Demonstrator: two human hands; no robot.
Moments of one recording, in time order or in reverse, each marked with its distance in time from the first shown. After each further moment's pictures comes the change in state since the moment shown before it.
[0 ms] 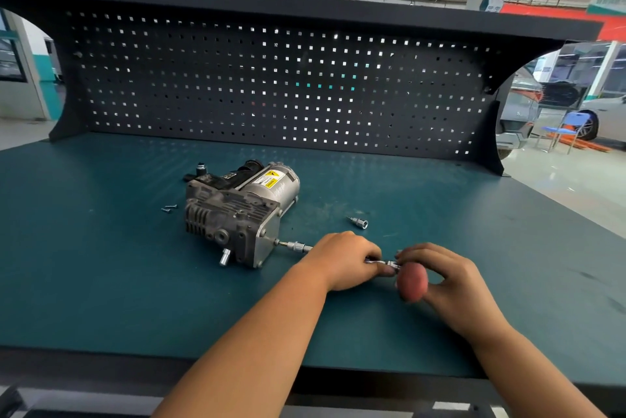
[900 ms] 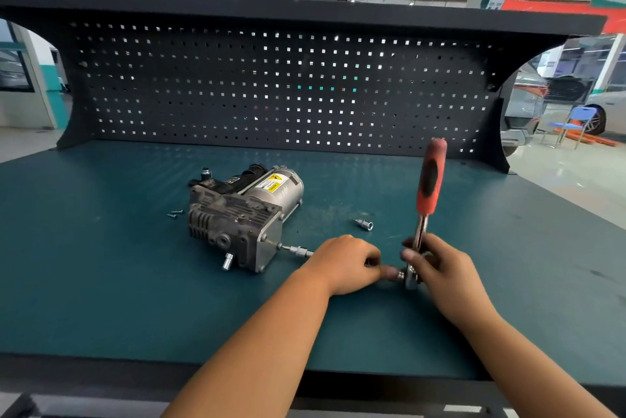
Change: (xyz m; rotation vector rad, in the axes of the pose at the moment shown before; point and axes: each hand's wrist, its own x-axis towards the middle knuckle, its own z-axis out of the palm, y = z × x) left_hand -0.002 -0.006 0.006 -0.029 0.051 -0.044; right_hand 0.014 -0.006 0.014 0.119 0.100 0.363
